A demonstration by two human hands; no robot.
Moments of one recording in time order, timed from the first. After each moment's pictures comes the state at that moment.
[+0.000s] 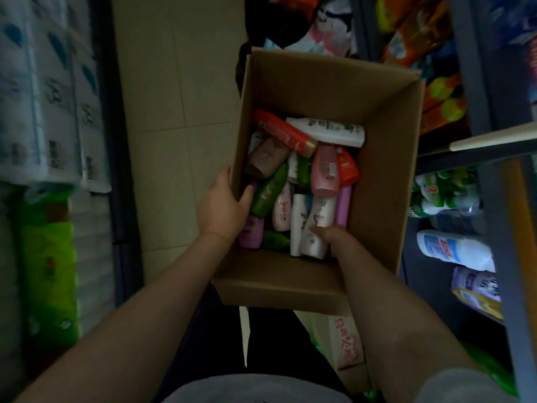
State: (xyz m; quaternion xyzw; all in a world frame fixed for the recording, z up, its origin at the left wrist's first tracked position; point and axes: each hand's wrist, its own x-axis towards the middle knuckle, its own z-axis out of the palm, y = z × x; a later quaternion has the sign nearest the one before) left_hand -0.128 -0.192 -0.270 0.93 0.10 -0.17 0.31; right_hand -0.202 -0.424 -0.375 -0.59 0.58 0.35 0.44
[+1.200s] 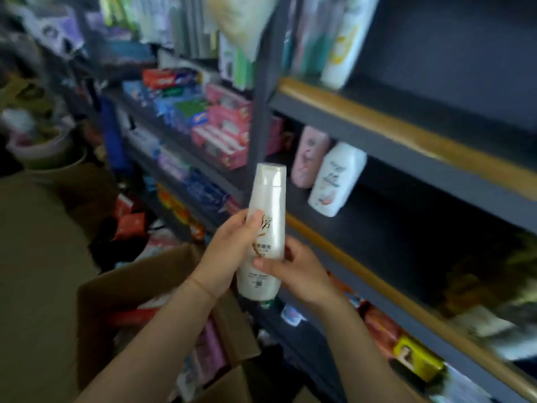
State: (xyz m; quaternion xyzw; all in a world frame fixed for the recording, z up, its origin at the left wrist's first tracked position) left_hand -0.227 -0.448 0.087 0.54 -0.24 -0.40 0.69; right_hand -0.349 -0.536 0.072 -0.69 0.28 -0.16 0.64
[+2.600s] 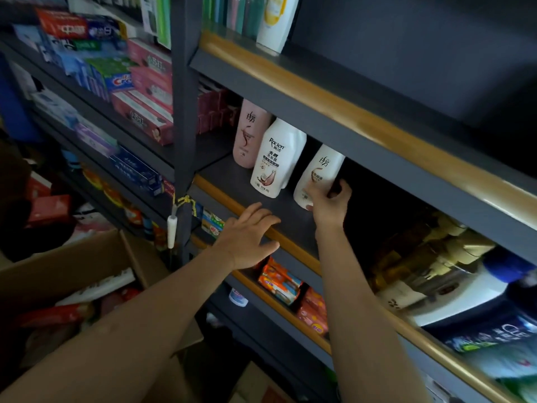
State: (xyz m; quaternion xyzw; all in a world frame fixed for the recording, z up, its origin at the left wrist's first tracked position) left_hand -0.276 -0.582 0.013 0.72 -0.65 -0.15 0.19; right_hand -0.397 -0.718 0.061 -0.52 0.54 -0.47 0.47
